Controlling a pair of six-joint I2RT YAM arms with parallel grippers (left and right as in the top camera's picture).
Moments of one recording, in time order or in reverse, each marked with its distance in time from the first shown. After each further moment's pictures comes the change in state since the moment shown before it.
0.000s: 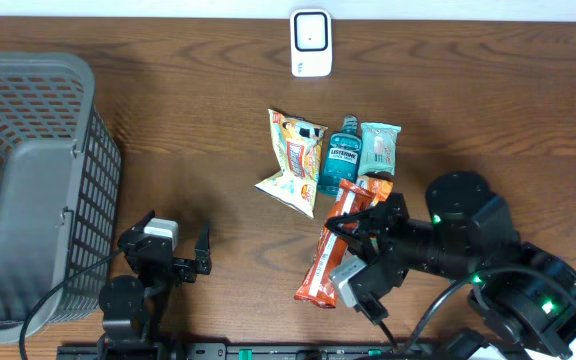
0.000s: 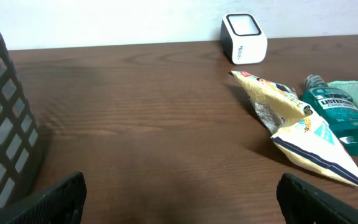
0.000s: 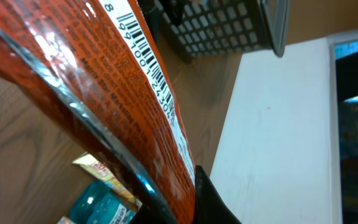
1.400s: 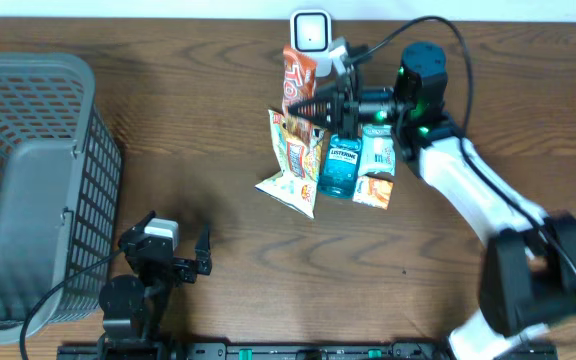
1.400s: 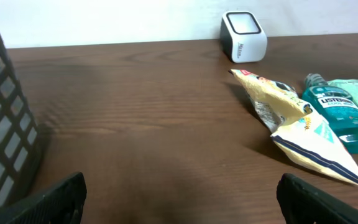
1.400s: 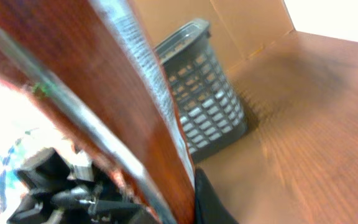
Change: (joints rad) left arm 0.000 0.005 0.001 -0.003 0.000 0.000; right arm -0.392 0.851 0.003 1.426 -0.856 2.052
